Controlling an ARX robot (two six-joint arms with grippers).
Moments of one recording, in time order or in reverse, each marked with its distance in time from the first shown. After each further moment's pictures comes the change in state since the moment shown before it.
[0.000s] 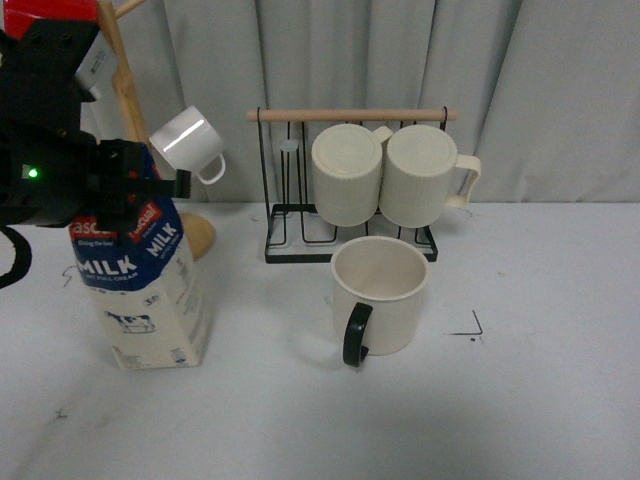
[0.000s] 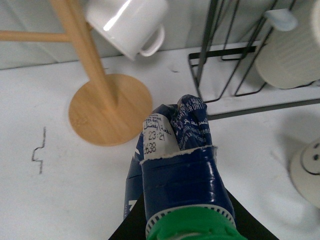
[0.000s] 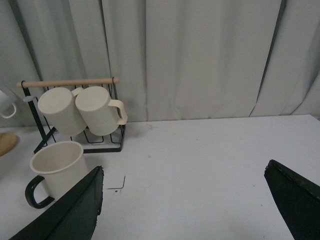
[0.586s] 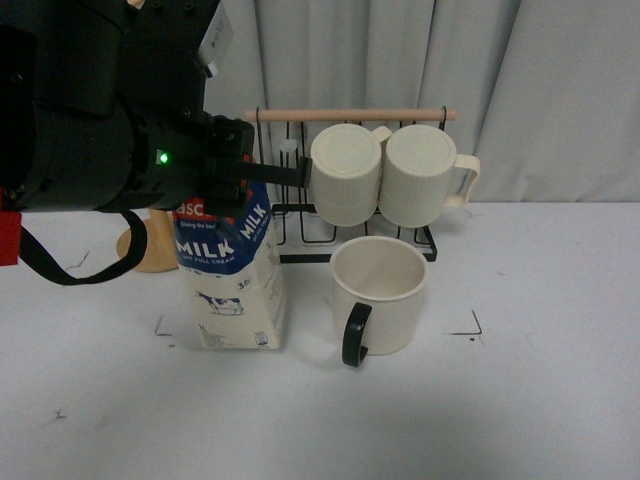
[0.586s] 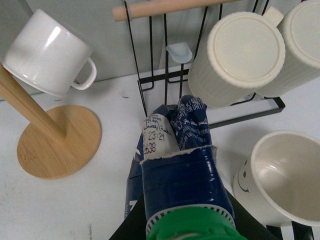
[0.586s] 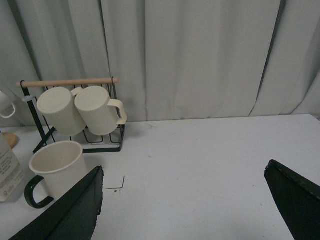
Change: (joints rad) left arm -0.192 0.043 0.062 0.052 -0.102 -0.019; right arm 0.000 0.000 0.000 0.000 0.000 0.000
